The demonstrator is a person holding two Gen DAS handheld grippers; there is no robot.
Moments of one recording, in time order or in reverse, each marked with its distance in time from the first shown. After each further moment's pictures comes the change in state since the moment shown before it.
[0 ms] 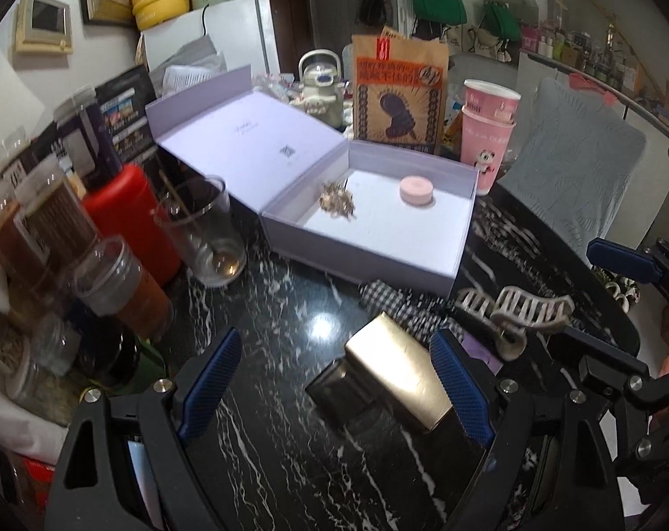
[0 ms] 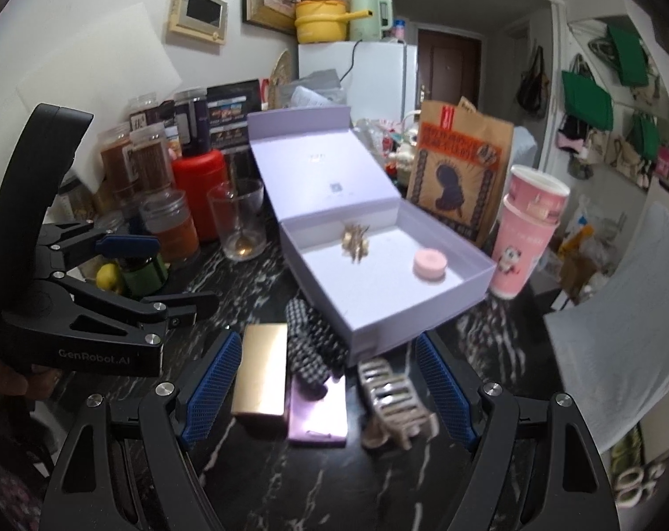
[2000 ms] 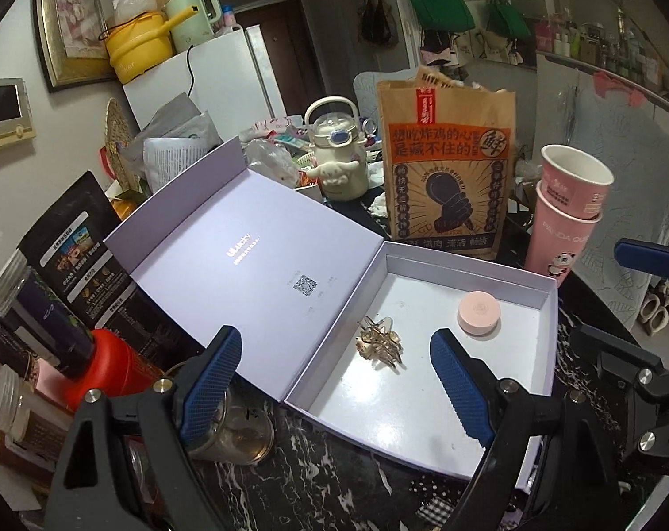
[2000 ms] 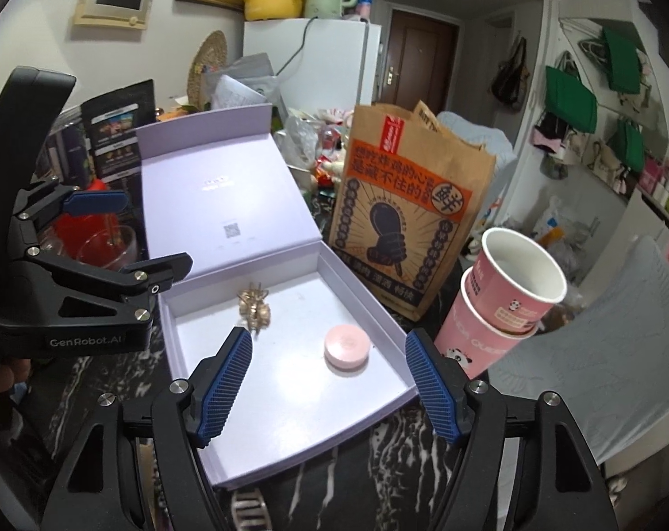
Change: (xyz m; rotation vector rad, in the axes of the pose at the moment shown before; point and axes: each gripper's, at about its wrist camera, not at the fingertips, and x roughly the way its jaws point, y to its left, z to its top) left arm 0.079 0.003 0.153 0.094 -0.084 0.098; right arm 0.095 -0.082 0.118 -0.021 0.076 -0.153
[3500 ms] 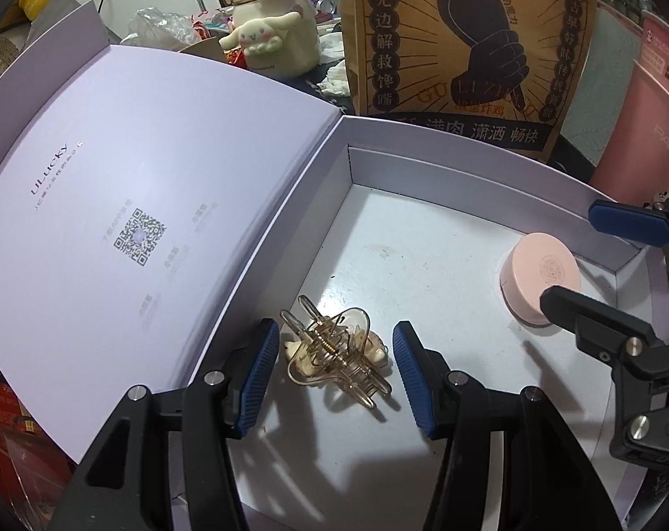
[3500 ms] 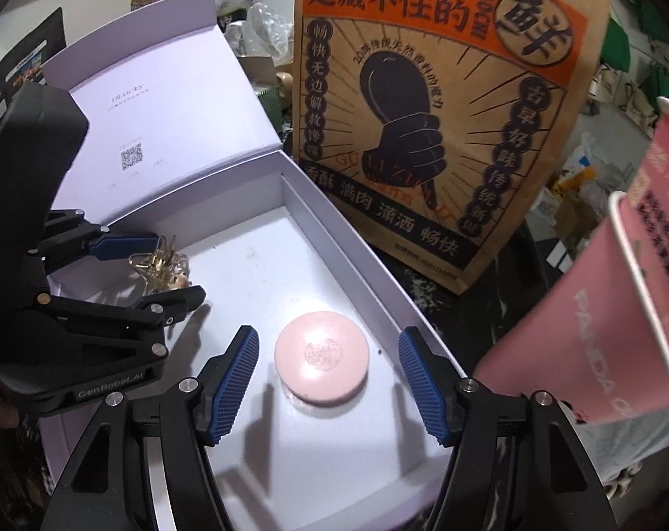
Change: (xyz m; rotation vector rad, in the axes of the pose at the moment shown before) left arm 0.172 -0.031 -0.017 0.043 0.323 -0.125; right arm 0.173 -0.045 -0.015 0.053 0.236 0.076
